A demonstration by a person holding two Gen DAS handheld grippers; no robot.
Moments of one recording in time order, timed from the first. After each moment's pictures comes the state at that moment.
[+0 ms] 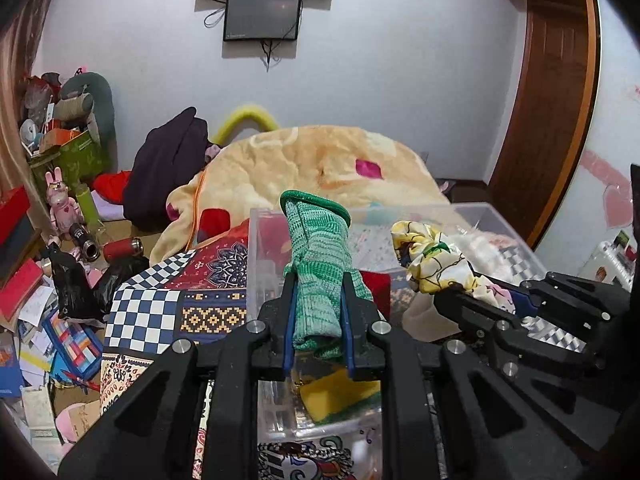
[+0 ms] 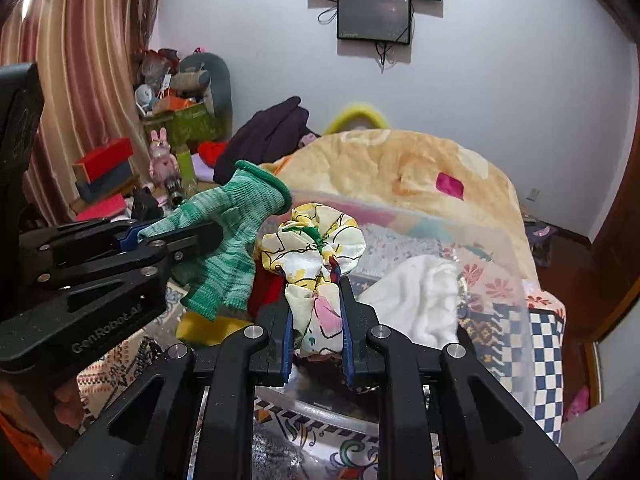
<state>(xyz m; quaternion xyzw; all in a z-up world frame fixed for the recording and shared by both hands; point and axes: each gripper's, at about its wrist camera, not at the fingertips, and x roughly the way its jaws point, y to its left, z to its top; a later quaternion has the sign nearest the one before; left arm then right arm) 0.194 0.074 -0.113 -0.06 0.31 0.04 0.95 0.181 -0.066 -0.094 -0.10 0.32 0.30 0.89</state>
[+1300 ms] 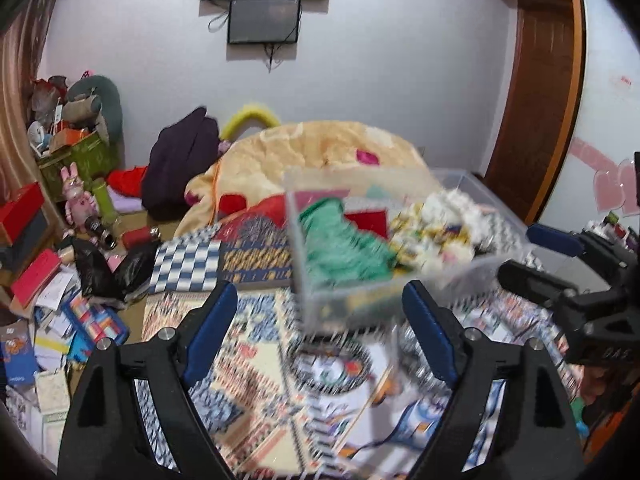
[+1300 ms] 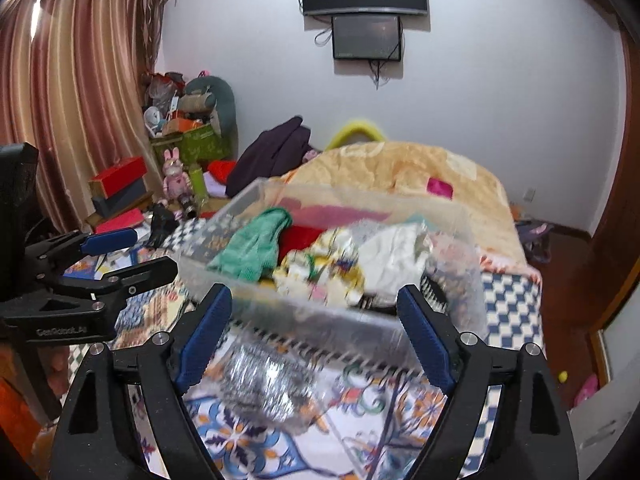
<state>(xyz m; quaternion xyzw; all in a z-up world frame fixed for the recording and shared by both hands) 0.106 0.085 -0.112 -0.05 0.32 0.03 0.95 0.139 -0.111 -0.084 -0.07 0.29 0.31 0.90</state>
